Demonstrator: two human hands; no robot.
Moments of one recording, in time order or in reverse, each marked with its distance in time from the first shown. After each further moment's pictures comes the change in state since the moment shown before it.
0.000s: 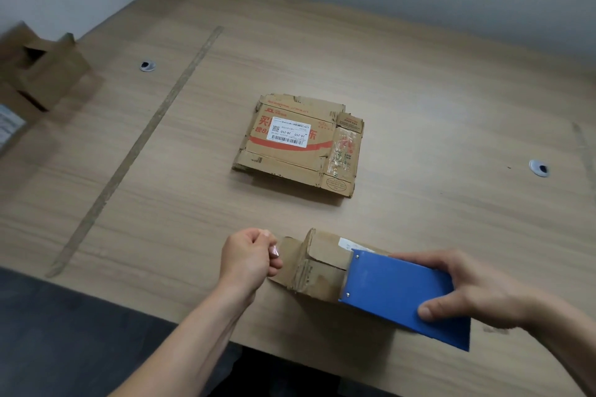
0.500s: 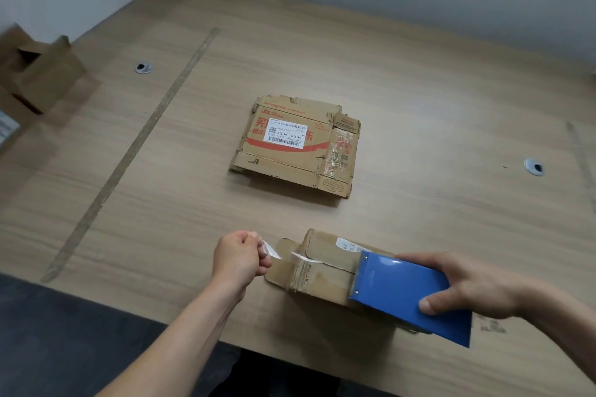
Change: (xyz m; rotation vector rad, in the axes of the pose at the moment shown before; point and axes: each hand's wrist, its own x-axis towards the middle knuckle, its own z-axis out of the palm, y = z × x) left_hand 0.023 -0.013 -0.001 0.041 0.066 -0.037; right_hand 0.003 0.007 -0.011 -0.118 -0.040 0.148
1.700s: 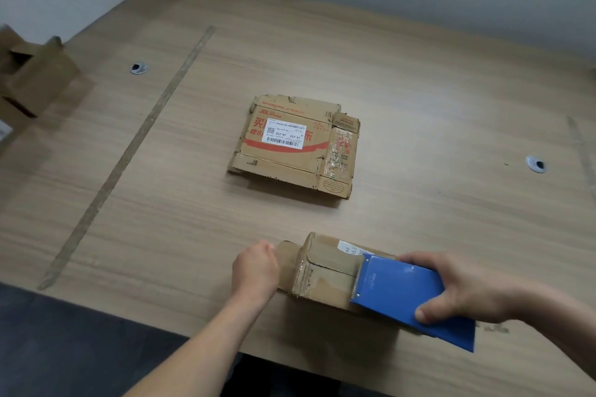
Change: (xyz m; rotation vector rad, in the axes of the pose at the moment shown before) left_hand 0.019 -0.033 0.026 0.812 0.040 0.319; right_hand 0.010 -0.005 0.002 -0.159 0.024 0.064
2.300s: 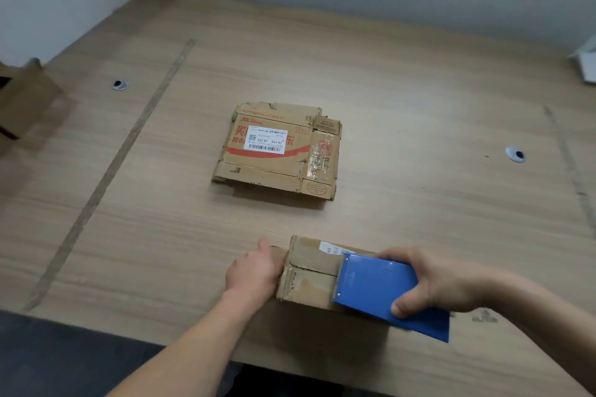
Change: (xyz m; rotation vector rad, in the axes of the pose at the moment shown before) left_hand 0.001 0.022 0.004 0.402 -0.229 0.152; right_hand 0.004 0.004 0.001 -0.019 0.024 -0.005
